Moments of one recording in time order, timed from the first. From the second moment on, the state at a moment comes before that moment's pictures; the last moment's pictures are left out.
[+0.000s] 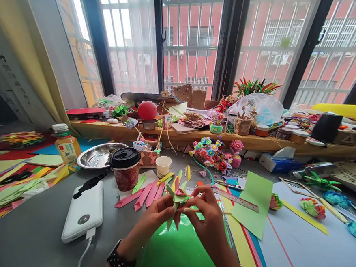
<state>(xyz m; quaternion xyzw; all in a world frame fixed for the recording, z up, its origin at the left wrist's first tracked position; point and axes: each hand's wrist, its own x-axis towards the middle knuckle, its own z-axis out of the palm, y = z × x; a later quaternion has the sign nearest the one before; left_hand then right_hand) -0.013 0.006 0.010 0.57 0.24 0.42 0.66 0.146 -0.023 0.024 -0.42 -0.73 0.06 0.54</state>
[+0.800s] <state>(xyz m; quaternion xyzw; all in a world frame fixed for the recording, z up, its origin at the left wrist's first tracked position) -0.011 0.000 0.014 0.60 0.28 0.41 0.63 0.153 -0.023 0.028 -0.40 -0.78 0.07 0.48</state>
